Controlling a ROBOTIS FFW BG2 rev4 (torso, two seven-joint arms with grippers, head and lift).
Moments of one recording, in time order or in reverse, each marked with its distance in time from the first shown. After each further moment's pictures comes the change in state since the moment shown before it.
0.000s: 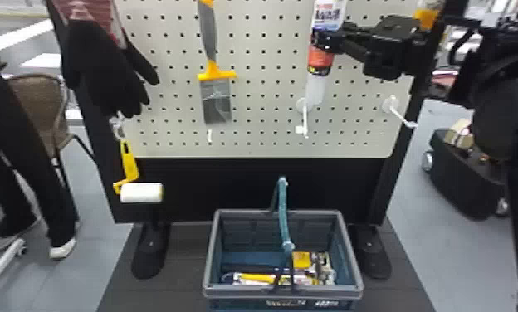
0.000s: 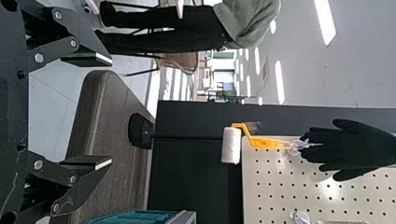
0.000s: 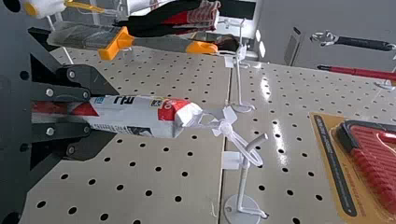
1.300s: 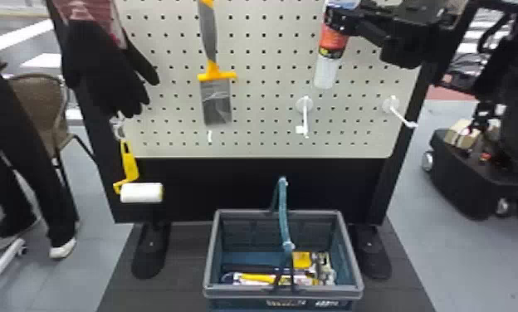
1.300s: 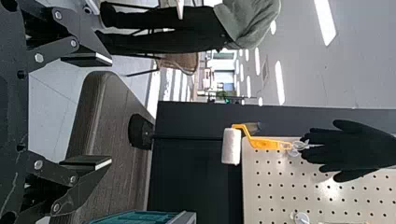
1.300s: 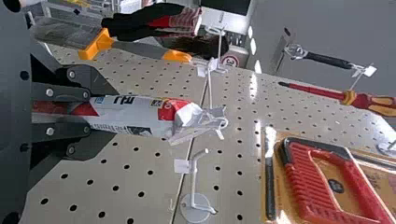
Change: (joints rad) left arm 0.000 0.001 0.000 0.000 0.003 0.000 0.000; right arm 0.044 -0.002 -0.040 -0.146 -0.002 0.006 -0.019
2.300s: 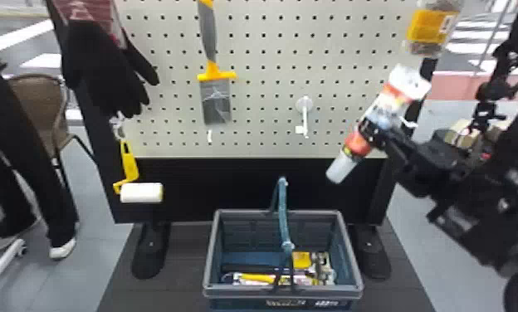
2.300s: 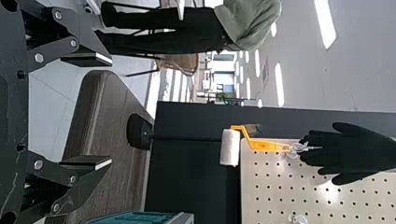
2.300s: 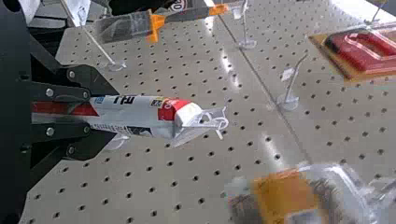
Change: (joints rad) left arm -0.006 -0.004 -0.005 0.001 0.011 -0.001 0.000; right arm 0.537 0.043 -0.129 -0.041 -0.367 -0.261 -0.329
